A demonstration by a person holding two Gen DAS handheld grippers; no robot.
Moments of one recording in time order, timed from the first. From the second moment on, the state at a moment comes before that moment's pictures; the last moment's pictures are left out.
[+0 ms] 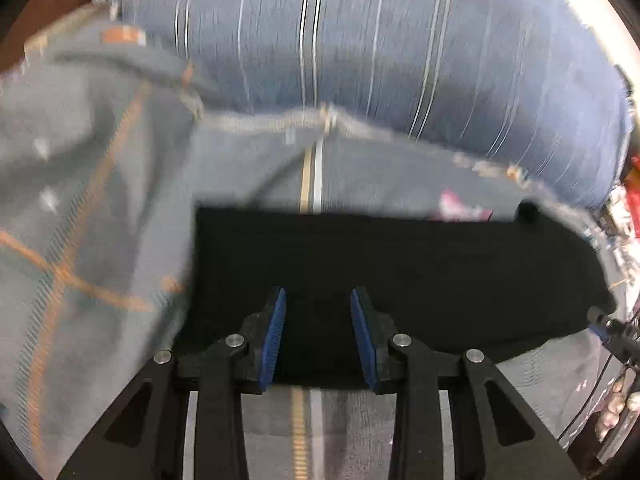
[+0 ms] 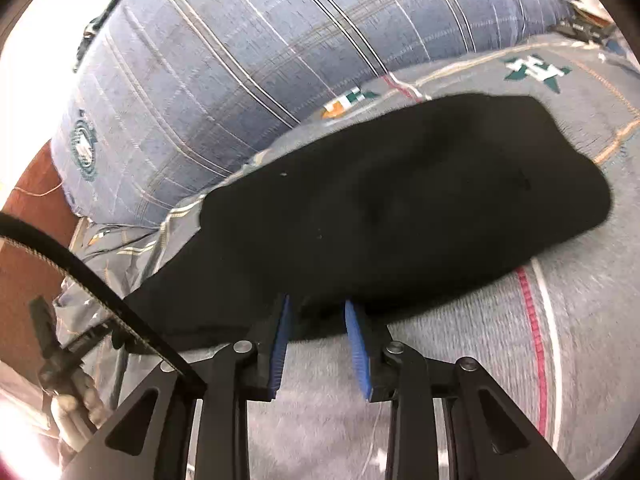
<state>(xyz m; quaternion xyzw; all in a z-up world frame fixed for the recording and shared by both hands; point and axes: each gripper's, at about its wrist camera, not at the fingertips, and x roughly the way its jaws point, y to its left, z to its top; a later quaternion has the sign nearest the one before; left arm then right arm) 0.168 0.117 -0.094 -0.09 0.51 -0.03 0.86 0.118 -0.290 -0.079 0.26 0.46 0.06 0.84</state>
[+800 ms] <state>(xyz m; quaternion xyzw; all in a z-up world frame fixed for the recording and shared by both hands) 0.061 0.085 -0.053 -0.09 0.46 -0.05 0.88 0.069 -0.388 -0.050 0.30 0.41 -0.03 0.86</state>
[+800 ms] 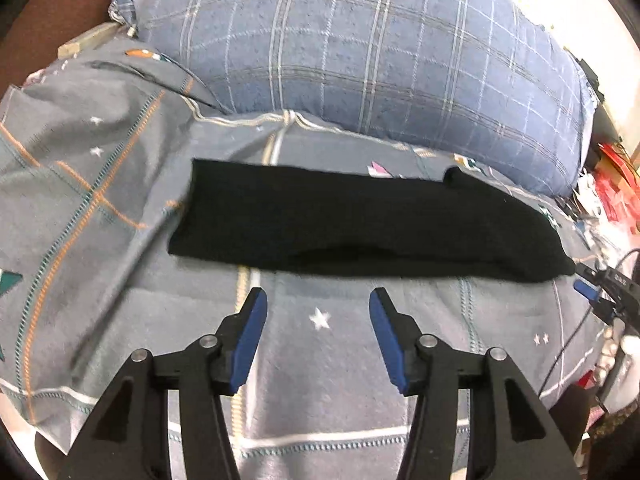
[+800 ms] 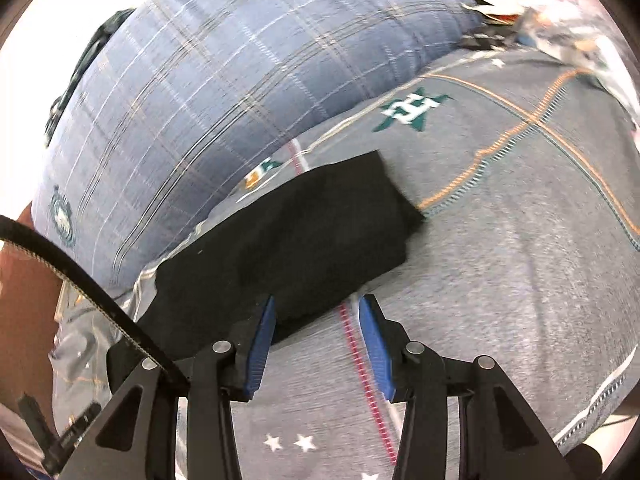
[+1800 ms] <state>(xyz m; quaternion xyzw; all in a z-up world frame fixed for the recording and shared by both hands) 0.046 0.164 -0.083 -0.18 0.46 0.02 0.87 0.099 -0.428 -0.056 0.31 0.42 -0.12 0.84</state>
